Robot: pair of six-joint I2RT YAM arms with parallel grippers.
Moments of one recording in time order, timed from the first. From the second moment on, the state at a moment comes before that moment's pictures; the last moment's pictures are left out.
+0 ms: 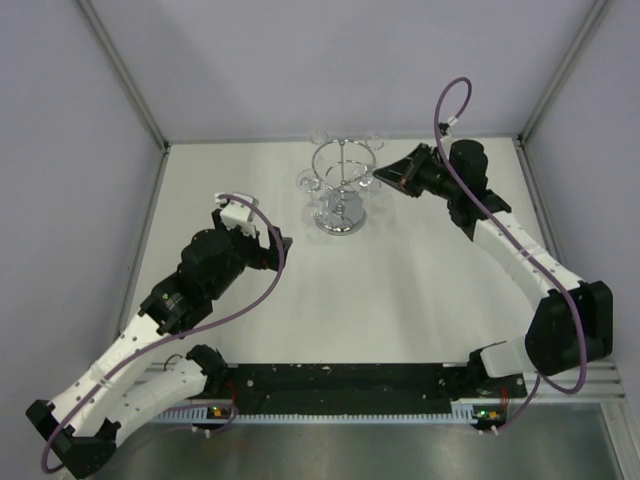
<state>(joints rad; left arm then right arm) -0.67 0.73 0.84 -0.36 -0.20 -0.19 0.30 1.40 1.13 0.04 -0.49 0.96</state>
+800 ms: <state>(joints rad) -0.67 0.73 0.84 -0.36 -0.15 -0.24 0.27 1.18 0.96 0.05 -0.52 1.00</state>
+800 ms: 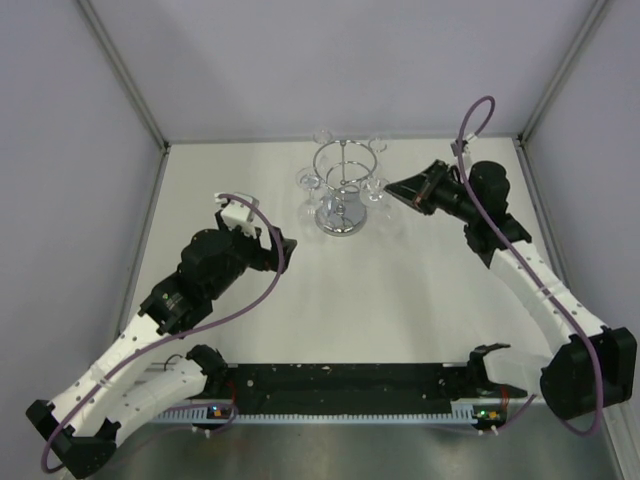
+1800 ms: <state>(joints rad) -0.67 0.81 0.93 -0.19 0.44 -0.98 0.42 0.72 1.02 -0.21 -0.79 0.53</state>
